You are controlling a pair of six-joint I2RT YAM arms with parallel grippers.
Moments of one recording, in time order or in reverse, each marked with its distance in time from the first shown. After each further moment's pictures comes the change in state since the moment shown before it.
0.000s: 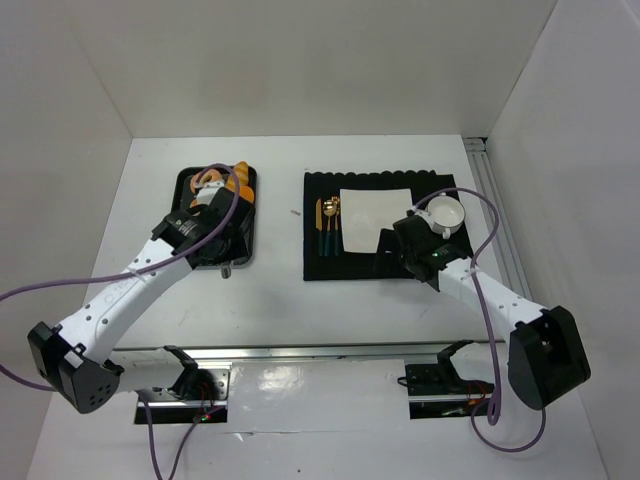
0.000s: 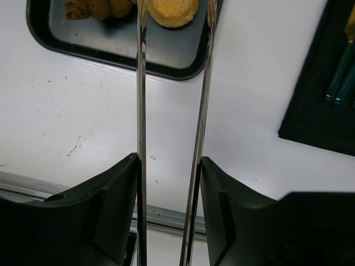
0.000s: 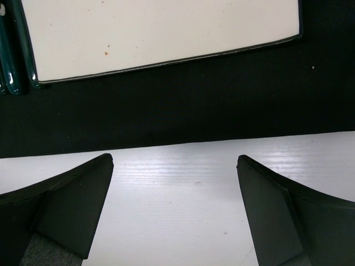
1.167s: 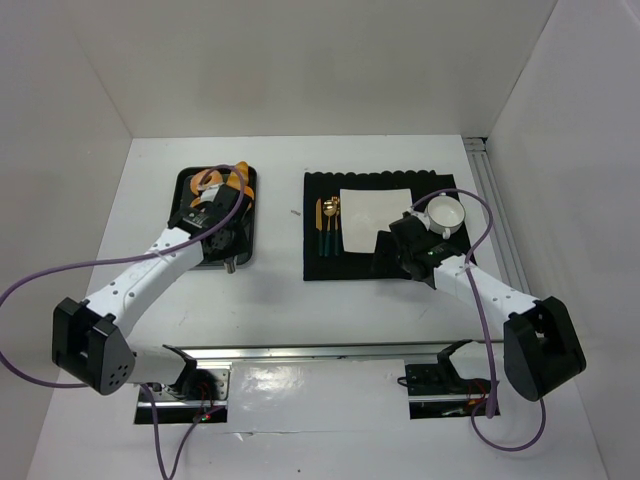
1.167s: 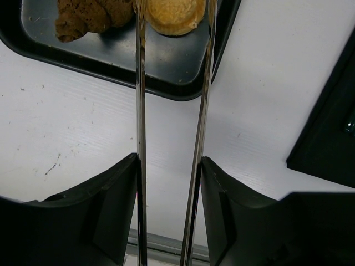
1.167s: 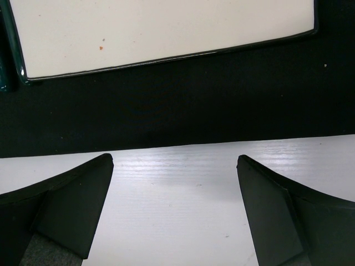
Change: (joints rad) left arm 0.128 0.113 -0.113 0.191 0.074 0.032; right arm 0.013 0.051 0.000 0.016 -0.008 0.000
